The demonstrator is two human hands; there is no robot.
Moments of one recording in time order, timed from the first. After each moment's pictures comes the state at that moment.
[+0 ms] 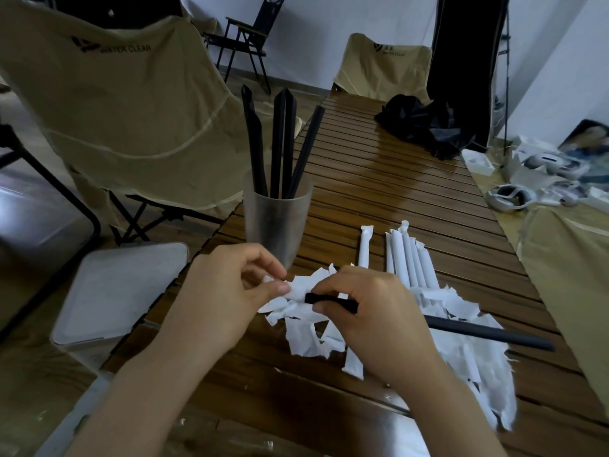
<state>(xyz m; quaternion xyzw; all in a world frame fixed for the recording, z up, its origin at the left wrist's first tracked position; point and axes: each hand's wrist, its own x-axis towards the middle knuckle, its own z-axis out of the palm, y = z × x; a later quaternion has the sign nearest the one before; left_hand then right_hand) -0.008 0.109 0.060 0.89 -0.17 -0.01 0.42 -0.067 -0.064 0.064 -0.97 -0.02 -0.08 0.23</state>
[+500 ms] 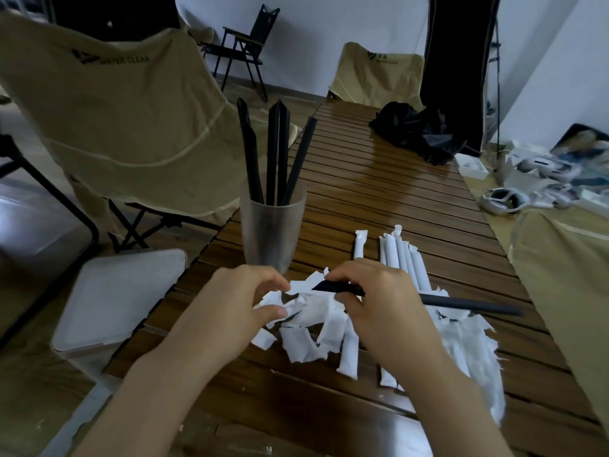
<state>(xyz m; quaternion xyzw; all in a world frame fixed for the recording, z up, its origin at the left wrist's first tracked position) -0.009 0.105 0.055 0.92 -0.21 -0.08 0.33 -0.068 -0.074 0.073 -0.96 0.02 -0.13 0.22</state>
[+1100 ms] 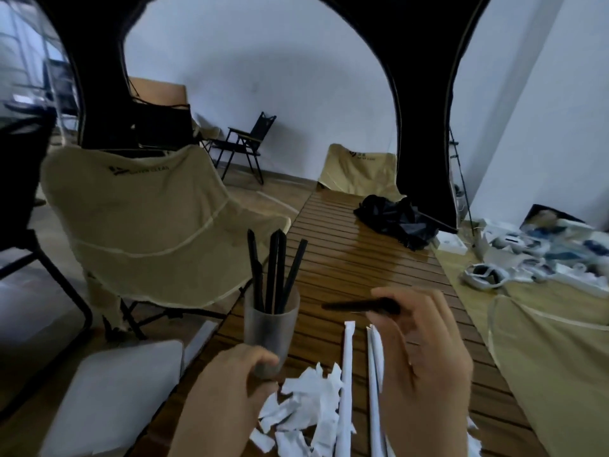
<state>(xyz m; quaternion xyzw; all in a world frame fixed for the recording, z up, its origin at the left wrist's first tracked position) -0.009 0.112 0.088 0.92 -0.22 0.01 0.33 -0.092 -0.055 0.163 -0.79 -0.05 -0.53 0.31</state>
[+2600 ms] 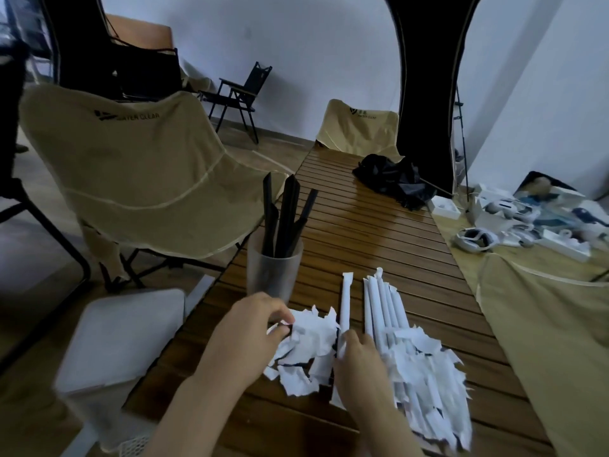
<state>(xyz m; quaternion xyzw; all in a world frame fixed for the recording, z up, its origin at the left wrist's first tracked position) -0.005 0.099 0.058 0.90 -0.24 0.01 0.37 -0.065 -0.072 0.011 -0.96 0.24 -0.04 0.15</state>
